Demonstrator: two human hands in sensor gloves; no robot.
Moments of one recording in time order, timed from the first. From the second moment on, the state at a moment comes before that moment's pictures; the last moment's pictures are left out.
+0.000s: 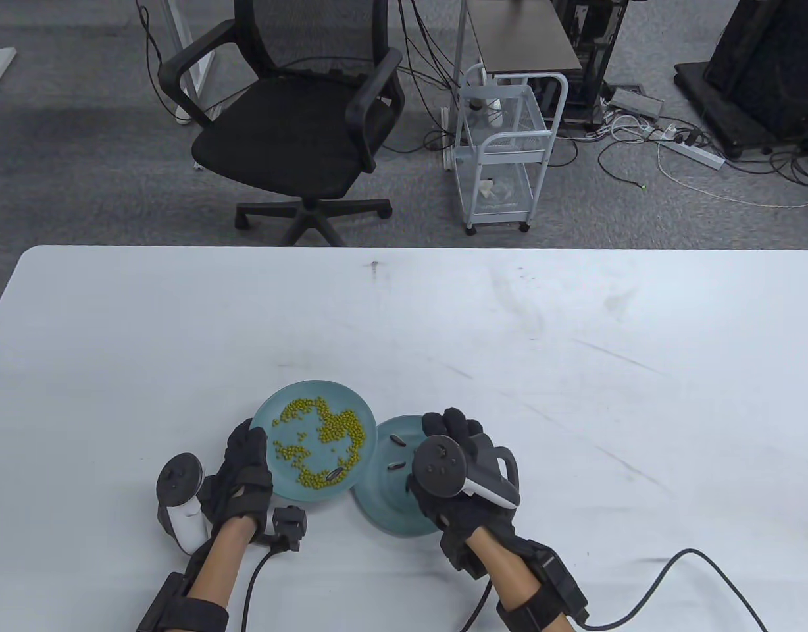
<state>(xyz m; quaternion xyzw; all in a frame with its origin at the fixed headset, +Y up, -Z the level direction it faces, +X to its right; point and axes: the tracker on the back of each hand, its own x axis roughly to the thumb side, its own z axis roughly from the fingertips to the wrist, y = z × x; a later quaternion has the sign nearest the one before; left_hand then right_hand) -0.274 -0.818 -0.274 -0.03 0.15 0.68 0.72 0.046 -0.732 -0.275 0.21 0.10 0.96 0.16</state>
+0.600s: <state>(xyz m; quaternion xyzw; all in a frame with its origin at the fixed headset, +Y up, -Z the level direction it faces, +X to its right) -0.269 -0.818 -0.277 -0.03 0.14 0.68 0.72 0.040 -0.747 -0.275 0.22 0.11 0.96 0.16</state>
